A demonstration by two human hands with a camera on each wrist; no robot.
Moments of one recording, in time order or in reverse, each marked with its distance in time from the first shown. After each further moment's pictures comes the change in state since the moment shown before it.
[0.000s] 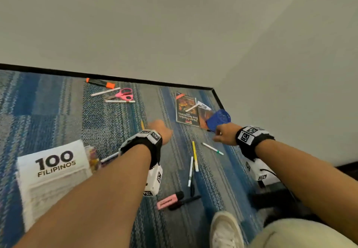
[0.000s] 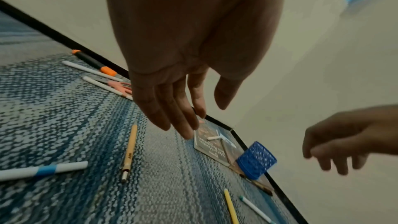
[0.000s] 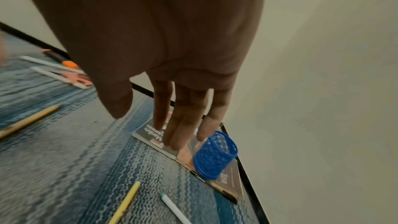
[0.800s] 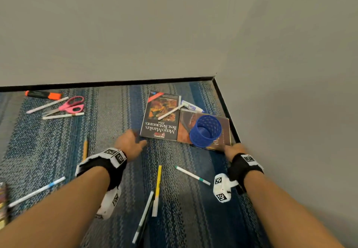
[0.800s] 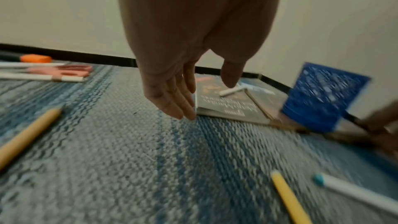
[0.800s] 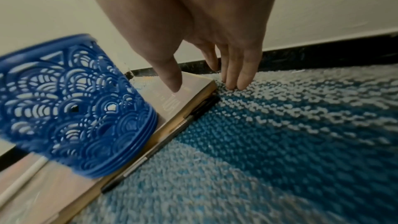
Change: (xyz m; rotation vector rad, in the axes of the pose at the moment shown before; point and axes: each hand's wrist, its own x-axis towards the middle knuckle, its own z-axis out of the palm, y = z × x) left_hand 0.178 0.077 0.119 0.176 0.204 -0.263; right_hand 0.256 0.218 0.149 1.044 -0.057 0.467
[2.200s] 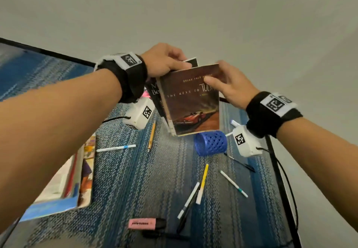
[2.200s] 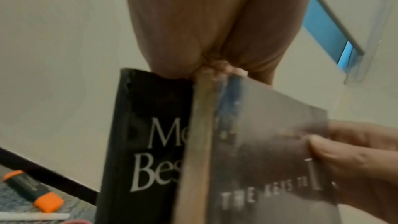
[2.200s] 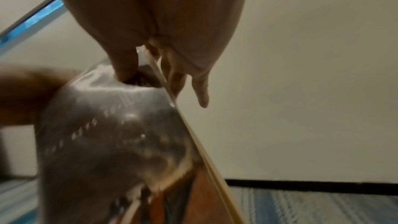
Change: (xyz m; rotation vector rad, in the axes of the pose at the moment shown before) left_hand -0.089 -0.046 -0.243 -0.603 0.196 0.497; right_hand -0.288 -0.235 0.024 -0.053 -0.300 -1.391
